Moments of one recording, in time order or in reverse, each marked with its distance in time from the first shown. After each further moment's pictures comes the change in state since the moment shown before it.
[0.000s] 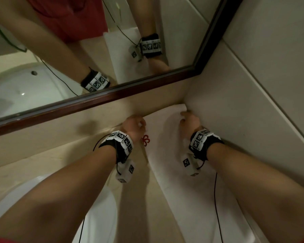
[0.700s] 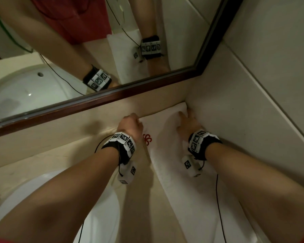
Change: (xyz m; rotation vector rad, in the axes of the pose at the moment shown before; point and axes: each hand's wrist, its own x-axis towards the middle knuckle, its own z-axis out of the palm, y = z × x) left_hand -0.008 0.001 -0.014 0.053 0.076 -0.148; right_hand -0.012 -0.008 0.003 -0.455 -0.158 -0.037
